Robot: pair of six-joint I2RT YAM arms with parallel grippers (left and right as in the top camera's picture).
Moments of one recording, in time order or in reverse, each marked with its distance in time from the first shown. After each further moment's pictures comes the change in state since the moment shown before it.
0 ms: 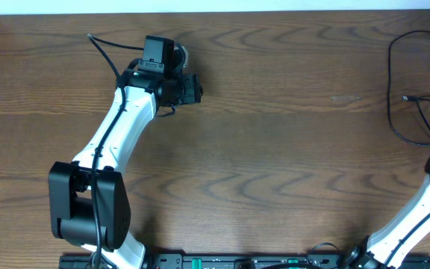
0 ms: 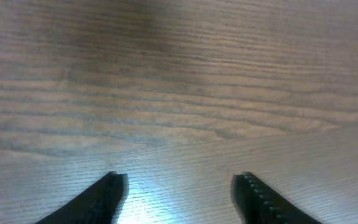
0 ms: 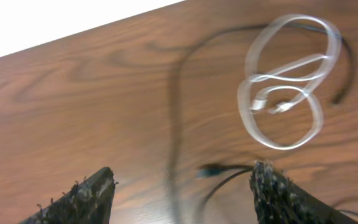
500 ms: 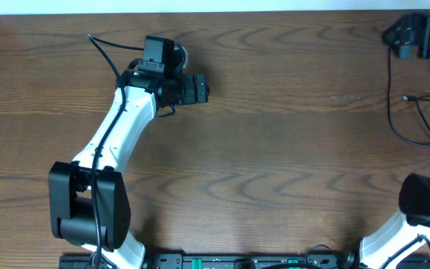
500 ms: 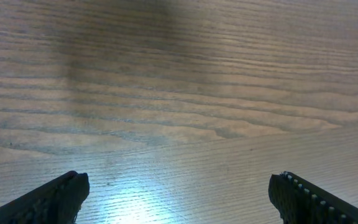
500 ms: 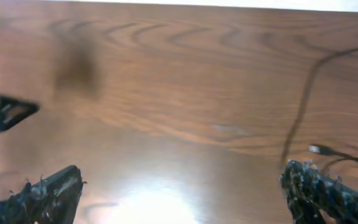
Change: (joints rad) left arm 0.000 0.000 0.000 -0.003 0.000 -0.001; right arm 0.323 -0.364 0.003 -0.352 -0.067 -0.036
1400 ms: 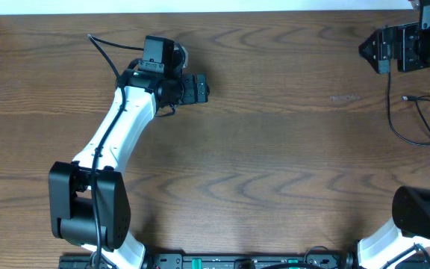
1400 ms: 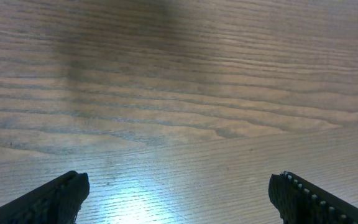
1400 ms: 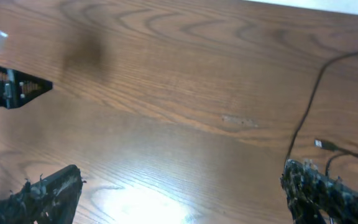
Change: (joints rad) left arm 0.000 0.000 0.000 0.000 0.000 0.000; right arm 0.103 -0.066 -0.008 -0.051 0.076 0.011
